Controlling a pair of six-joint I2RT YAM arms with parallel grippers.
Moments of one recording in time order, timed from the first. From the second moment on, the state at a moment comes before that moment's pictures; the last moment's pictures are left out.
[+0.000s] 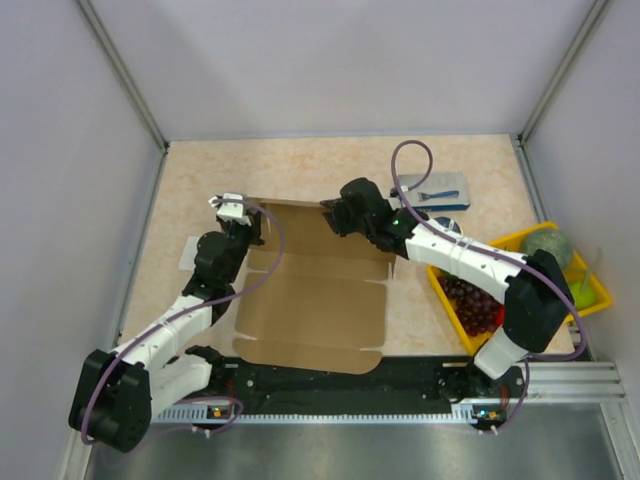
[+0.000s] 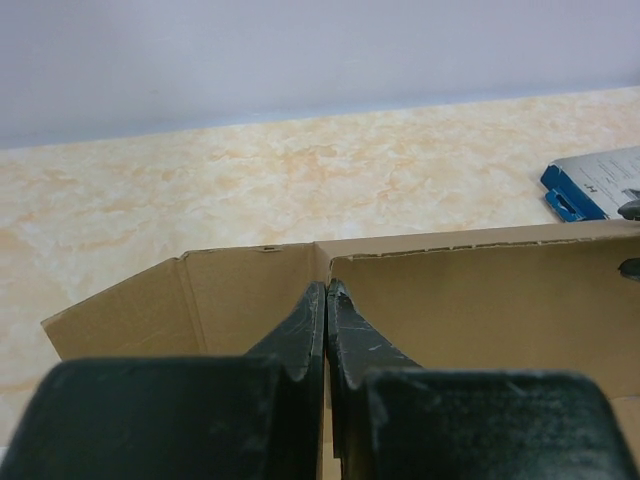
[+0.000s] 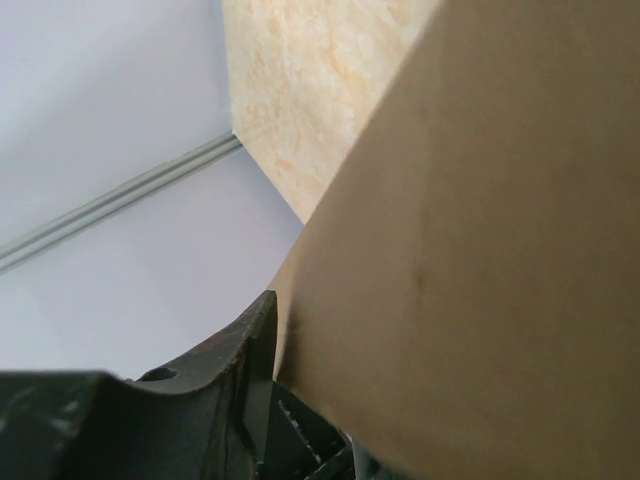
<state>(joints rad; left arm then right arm) -0.36 1.01 0.43 0.61 -0.09 -0.07 0.83 1.60 1.26 -0.30 0.32 1.90</state>
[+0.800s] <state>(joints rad) -0.36 0.86 0.44 0.32 -0.12 -0.35 0.84 1.59 1.22 -0.20 0.43 1.90</state>
